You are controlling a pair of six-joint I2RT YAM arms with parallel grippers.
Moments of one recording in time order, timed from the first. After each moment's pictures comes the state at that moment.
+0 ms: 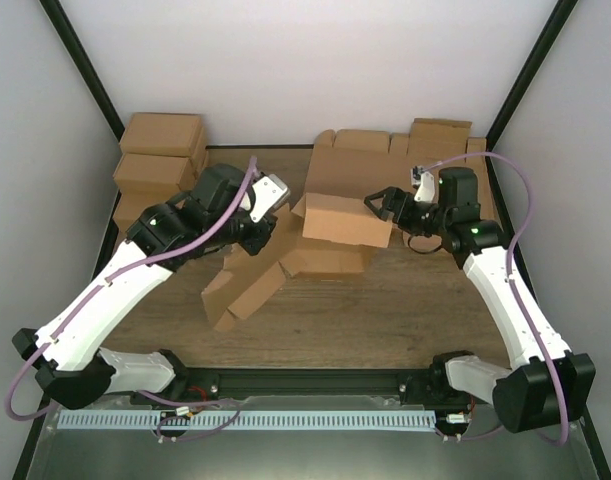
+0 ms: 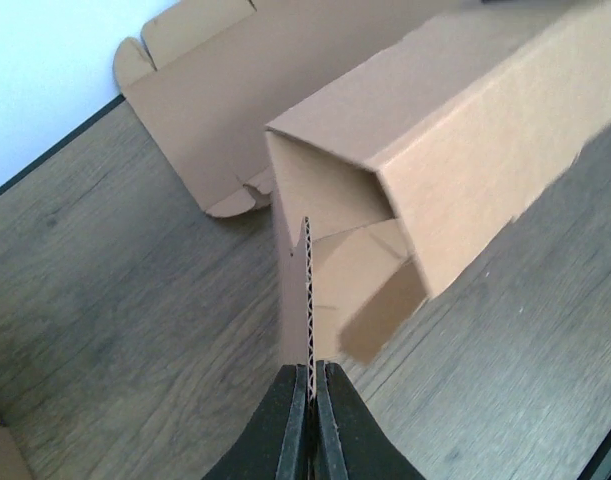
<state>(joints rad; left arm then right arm) -0.78 1.28 1.58 -1.03 -0.05 0.11 0.18 1.15 1.08 -0.52 -0.56 0.58</state>
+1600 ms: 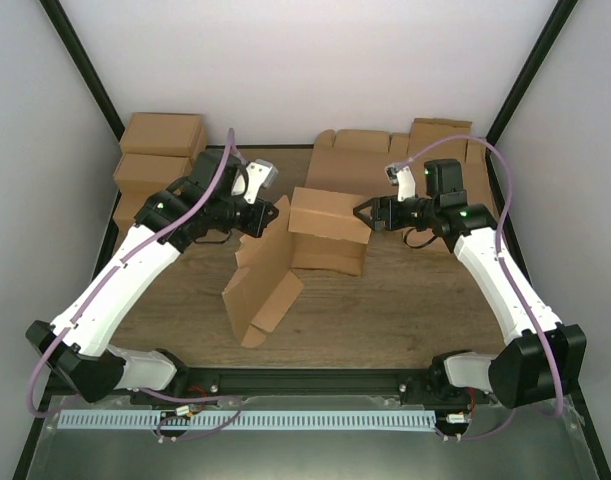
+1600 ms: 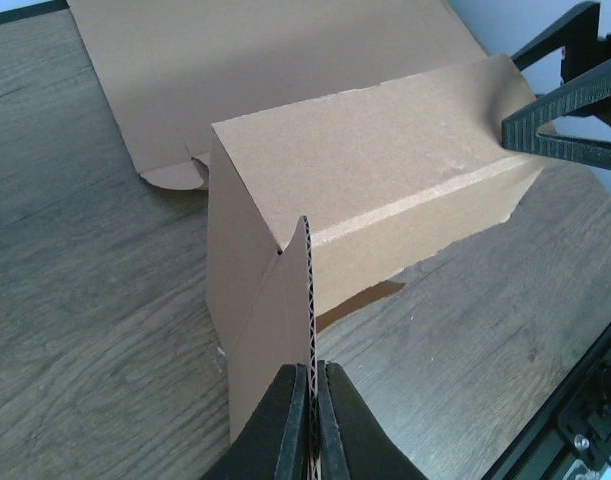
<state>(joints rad) -0.61 1.34 1.53 -0.93 0.21 -0.17 0.23 1.27 1.17 -0.61 -0.63 0.16</state>
